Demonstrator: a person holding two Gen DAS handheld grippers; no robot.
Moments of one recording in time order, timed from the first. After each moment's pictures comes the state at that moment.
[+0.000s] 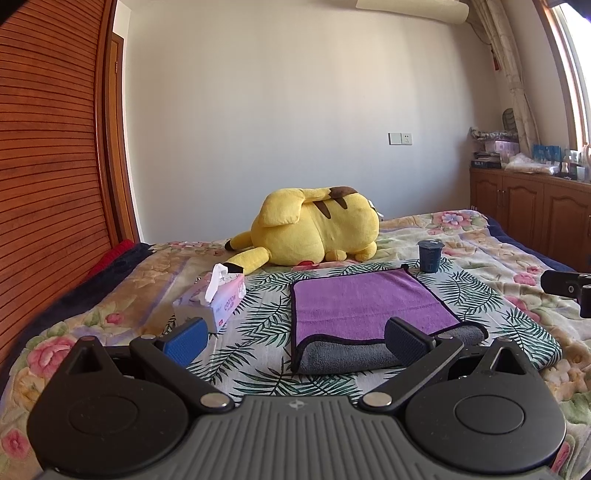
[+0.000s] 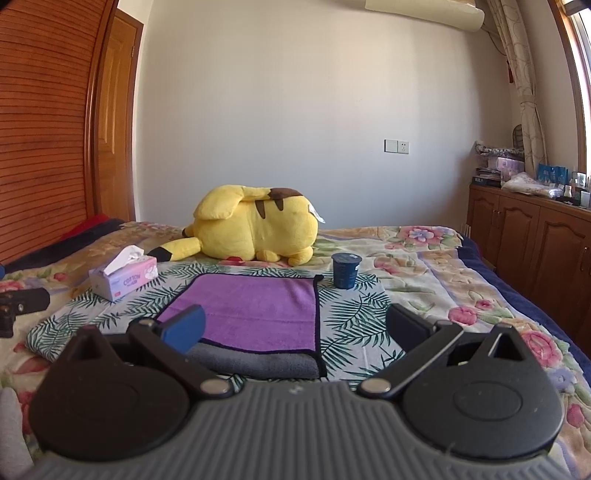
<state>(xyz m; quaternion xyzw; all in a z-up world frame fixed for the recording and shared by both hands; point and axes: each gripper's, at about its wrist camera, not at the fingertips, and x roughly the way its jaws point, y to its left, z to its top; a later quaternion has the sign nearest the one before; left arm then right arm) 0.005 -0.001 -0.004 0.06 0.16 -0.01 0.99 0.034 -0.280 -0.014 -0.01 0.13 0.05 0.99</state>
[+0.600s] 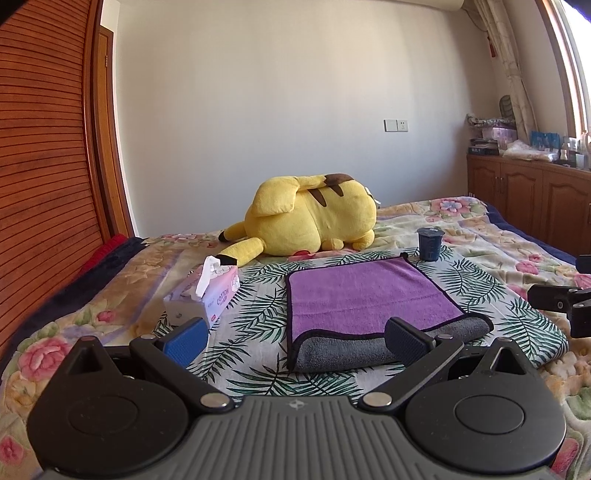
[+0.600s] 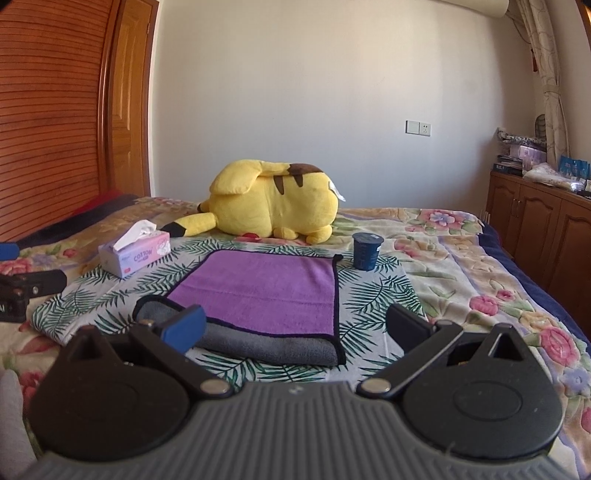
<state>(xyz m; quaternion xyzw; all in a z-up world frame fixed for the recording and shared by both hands) 0.030 -0.008 -0.011 0.07 0.18 -0.01 0.98 0.054 -0.269 -0.023 -0.03 0.17 0.08 0.98</state>
